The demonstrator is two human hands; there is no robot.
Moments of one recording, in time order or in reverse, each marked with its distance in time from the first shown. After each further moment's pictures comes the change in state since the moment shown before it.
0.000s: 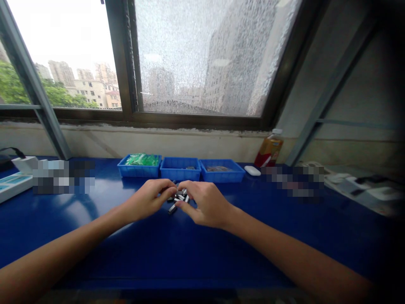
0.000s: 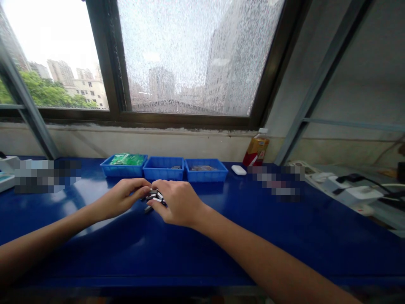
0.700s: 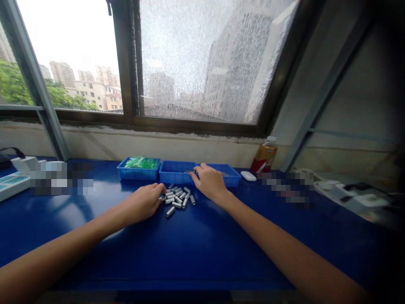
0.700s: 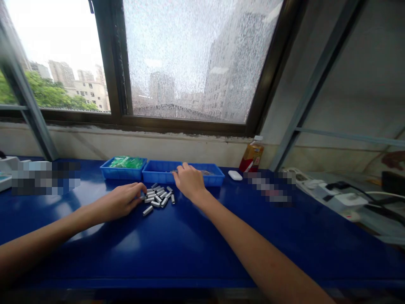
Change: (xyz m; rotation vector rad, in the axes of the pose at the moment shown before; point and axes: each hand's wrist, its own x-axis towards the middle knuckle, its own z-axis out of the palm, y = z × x) left_hand -0.007 -0.029 0.005 0.389 -0.159 -0.114; right_hand 0.023 0.063 0.009 -0.583 0.041 0.389
